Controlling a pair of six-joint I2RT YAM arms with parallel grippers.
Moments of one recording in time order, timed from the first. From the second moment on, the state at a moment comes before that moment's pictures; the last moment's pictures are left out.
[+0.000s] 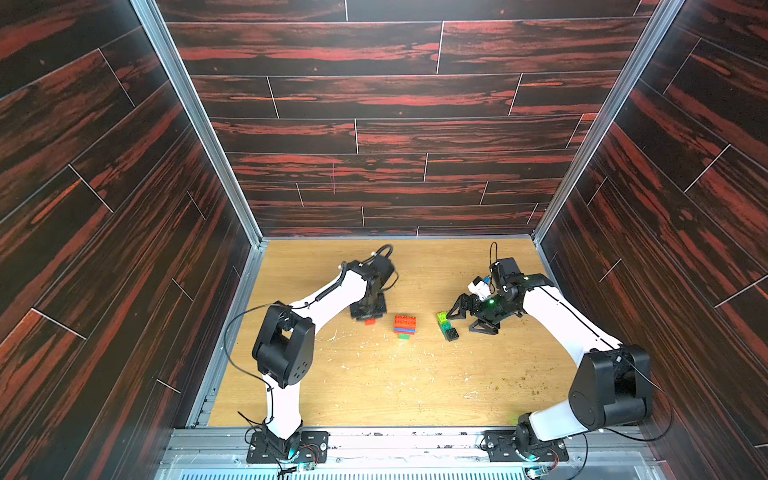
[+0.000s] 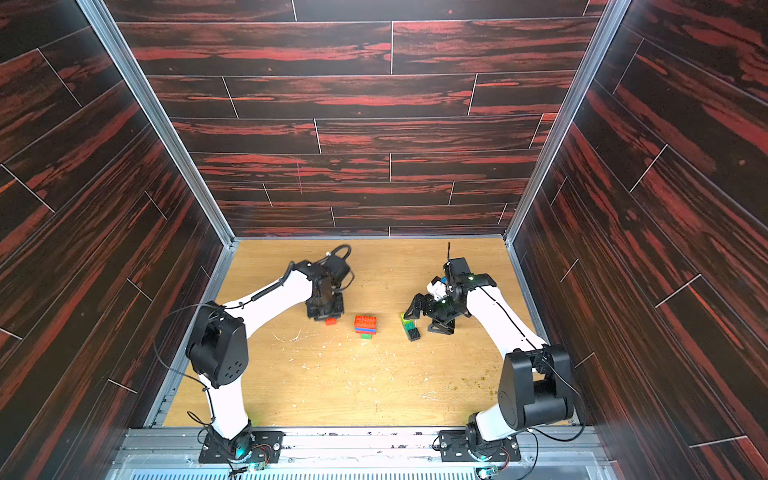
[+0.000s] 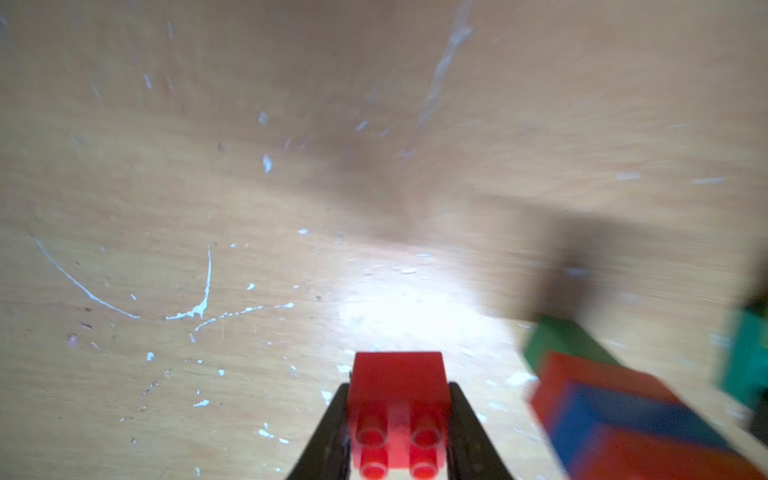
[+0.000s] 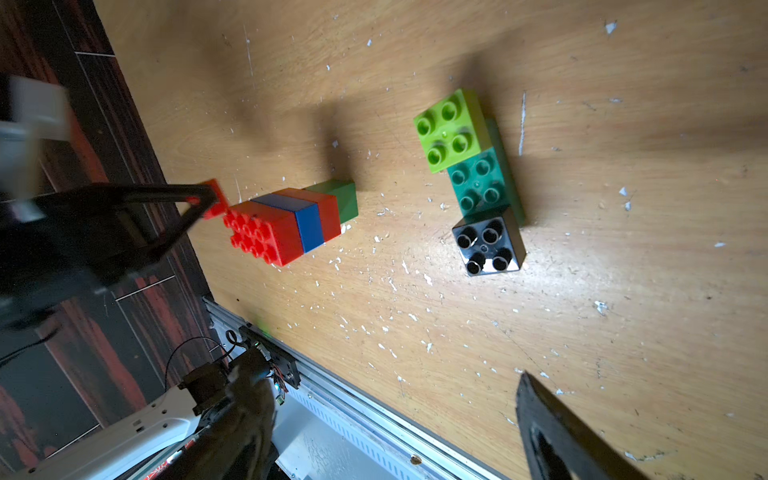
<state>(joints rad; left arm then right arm) -0.58 1.91 1.63 -1.10 -0.05 -0.74 0.22 1.51 1.17 -0.98 -0.59 0.39</state>
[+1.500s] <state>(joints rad) -0.76 2.12 2.02 -1.31 0.04 -0.70 0.22 1.51 1.17 -0.98 -0.61 0.39</state>
